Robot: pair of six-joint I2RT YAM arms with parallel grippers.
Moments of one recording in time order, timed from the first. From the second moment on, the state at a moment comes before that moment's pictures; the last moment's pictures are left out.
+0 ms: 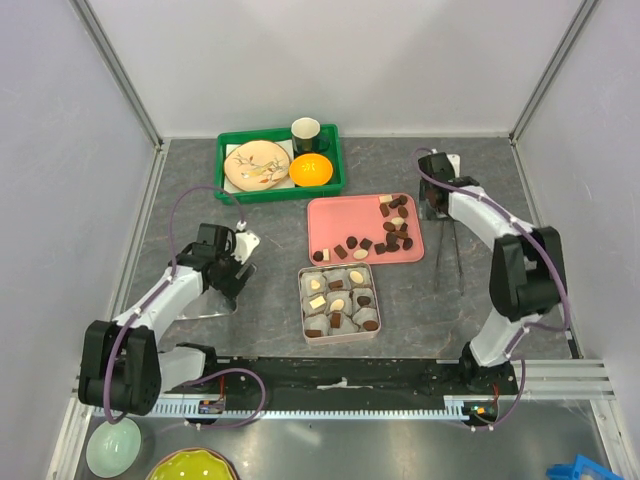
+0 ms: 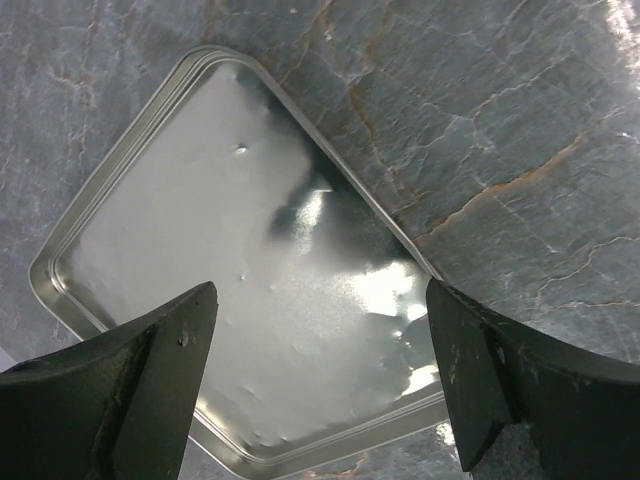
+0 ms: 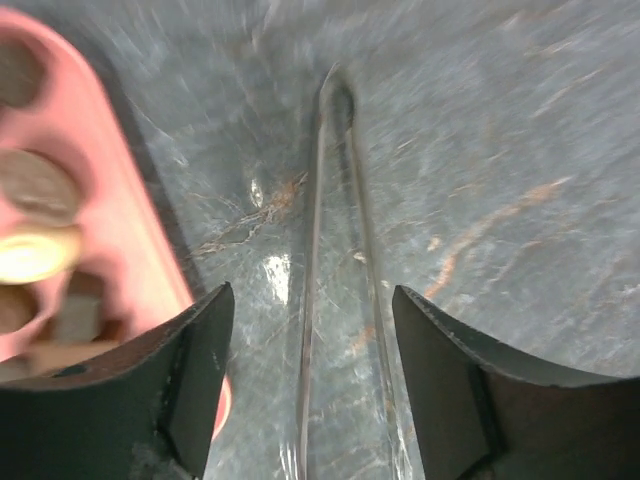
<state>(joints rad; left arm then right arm) -0.16 1.17 0.59 -0.48 -0.05 0.53 0.22 1.79 1.27 -0.57 0.47 0.26</state>
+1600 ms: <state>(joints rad) -0.24 1.23 0.68 -0.66 0.06 0.42 0.41 1.19 1.01 -0.19 0.15 0.21</state>
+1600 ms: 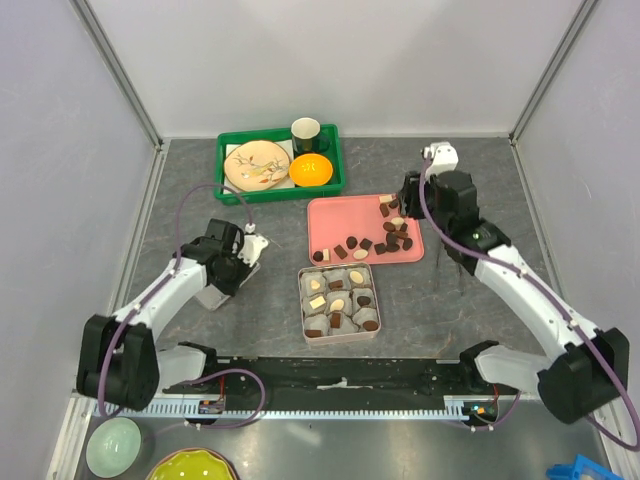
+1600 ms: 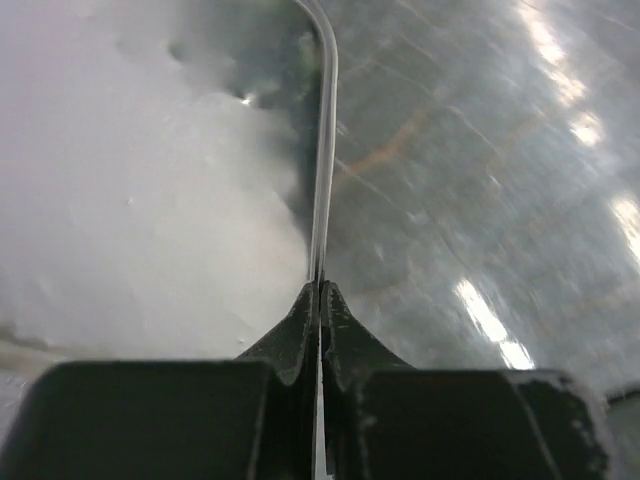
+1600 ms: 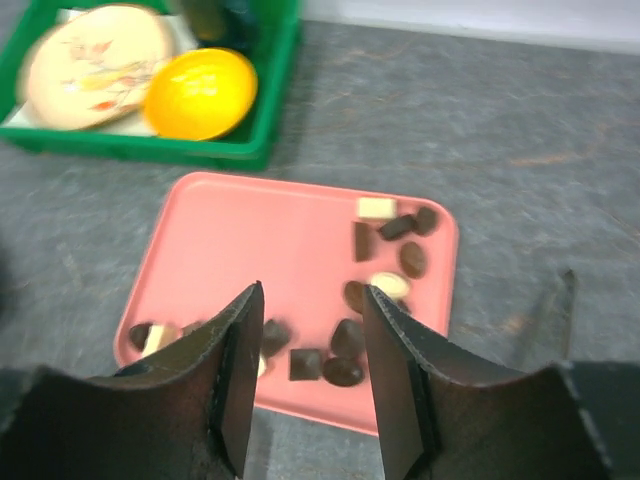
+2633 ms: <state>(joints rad) -0.51 0.96 1.31 -1.34 0.54 0.99 1.12 0.91 0.58 0.14 -0.31 -0.55</state>
